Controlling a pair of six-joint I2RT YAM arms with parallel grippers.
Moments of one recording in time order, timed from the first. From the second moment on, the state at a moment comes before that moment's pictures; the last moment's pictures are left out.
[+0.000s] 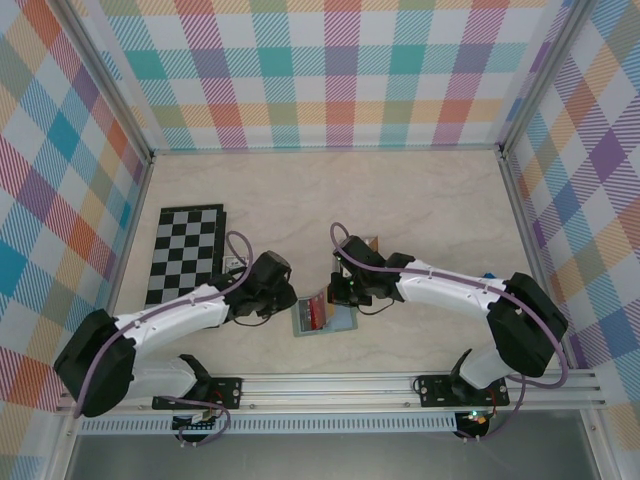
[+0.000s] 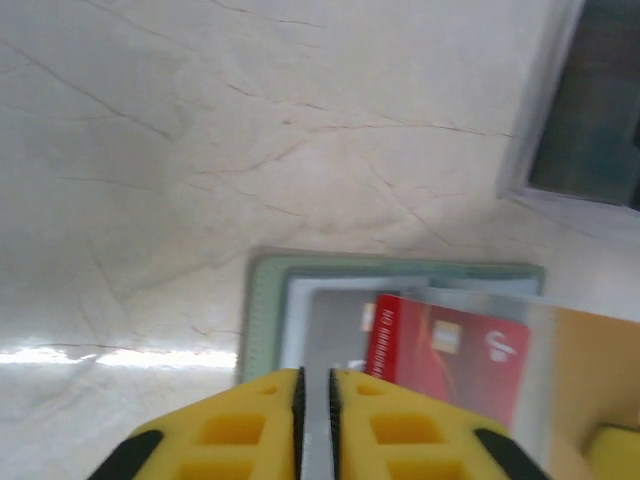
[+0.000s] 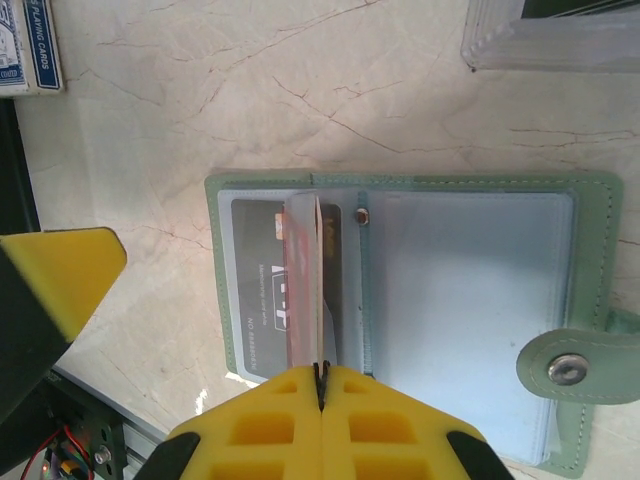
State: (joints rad) left arm -0.77 1.24 0.66 -0.44 0.01 -1.10; right arm 0.89 1.50 0.92 -0.46 -0.22 0.90
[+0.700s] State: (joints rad) left arm -0.82 1.50 0.72 -0.32 0.18 -1.11; right arm 0.89 1.50 0.92 -0.47 -0.22 0.90
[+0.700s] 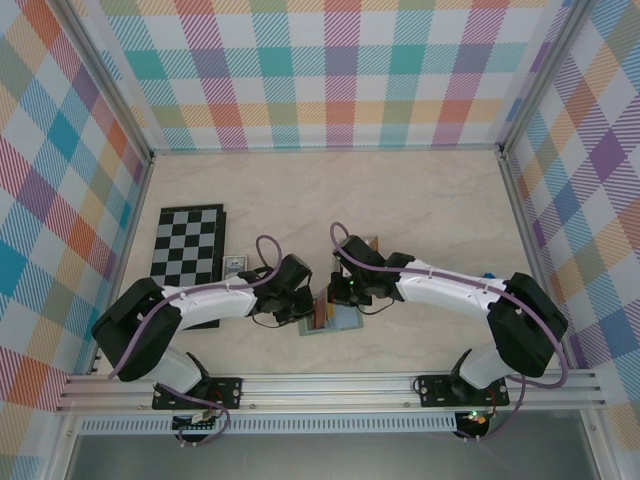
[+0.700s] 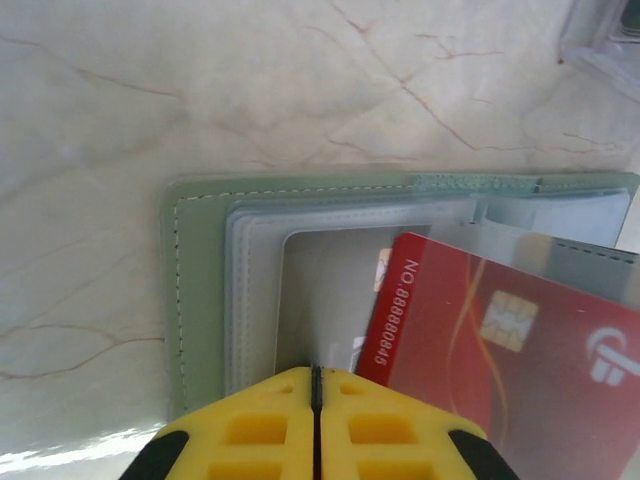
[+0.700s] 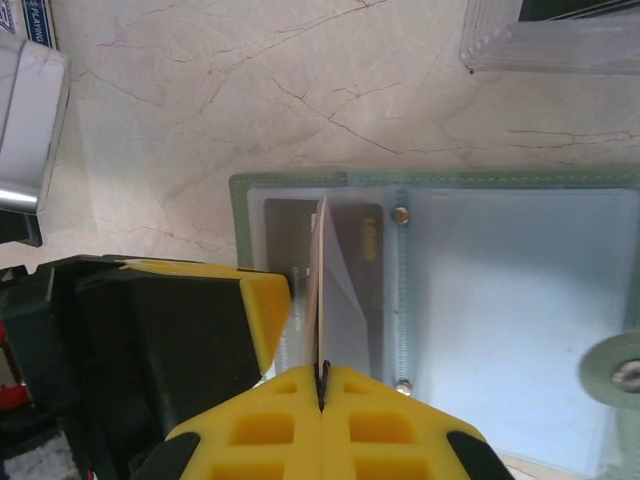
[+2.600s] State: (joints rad) left arm -0.88 1.62 0.84 -0.31 0.23 -1.06; right arm 0.83 1.42 0.86 -0.52 -0.21 0.90
